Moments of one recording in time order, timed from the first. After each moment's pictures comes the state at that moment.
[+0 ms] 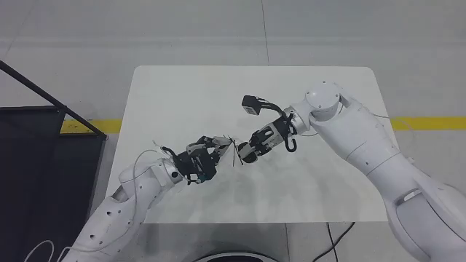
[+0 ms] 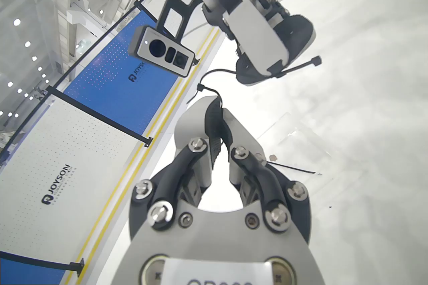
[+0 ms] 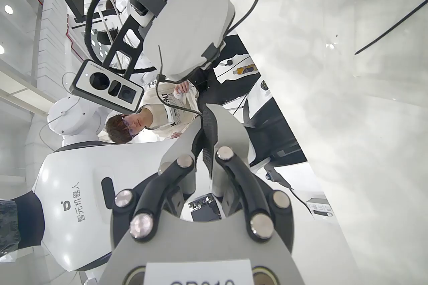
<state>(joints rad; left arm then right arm) 1.28 -1.06 -1.17 -1.69 1.92 -0.40 0.48 -0.28 -1.24 0.44 -0.91 0.63 -0.11 1.54</state>
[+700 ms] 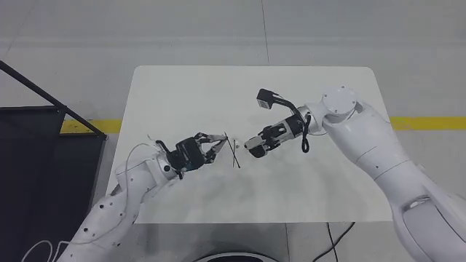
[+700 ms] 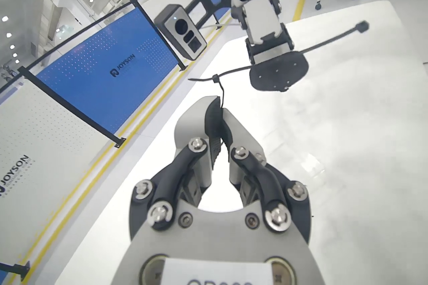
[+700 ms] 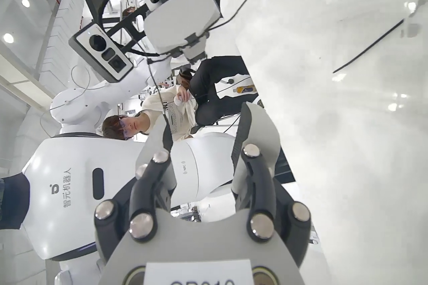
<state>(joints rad) 1.26 -1.06 -1.21 -1.65 1.72 -0.53 0.51 -0.34 -1.19 0.55 -0.90 0.61 -0.26 1.50</state>
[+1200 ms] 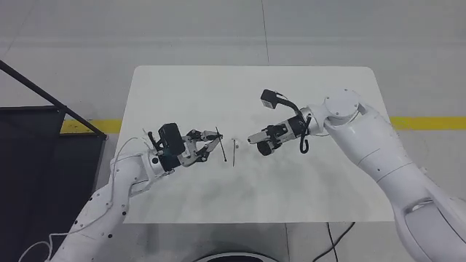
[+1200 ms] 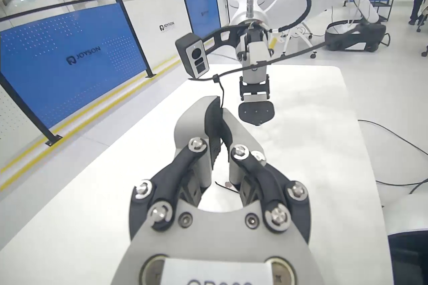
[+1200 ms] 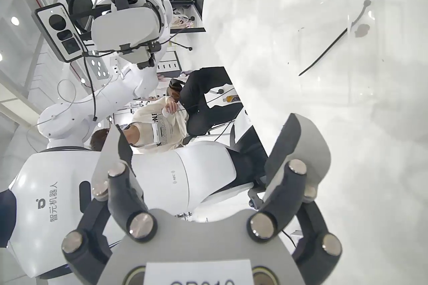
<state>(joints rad) 1.23 -1.06 -1.25 -1.60 1.45 -0.75 0.47 -0.35 -1.18 0.56 -0.91 0.56 -0.24 1.47</state>
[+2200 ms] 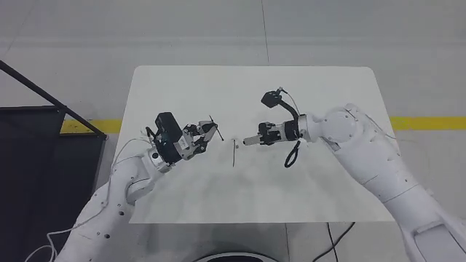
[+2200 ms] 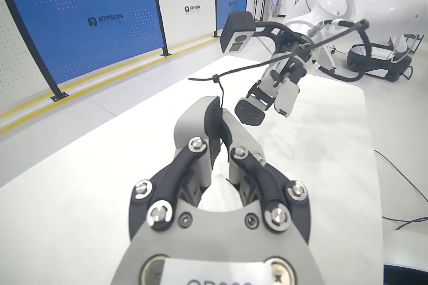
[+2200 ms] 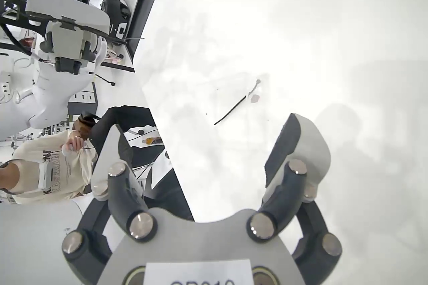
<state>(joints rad) 1.25 -1.07 -1.25 -1.60 1.20 -0.65 0.26 -0.52 -1.09 0.67 -1.19 0.04 -0.41 1.01</state>
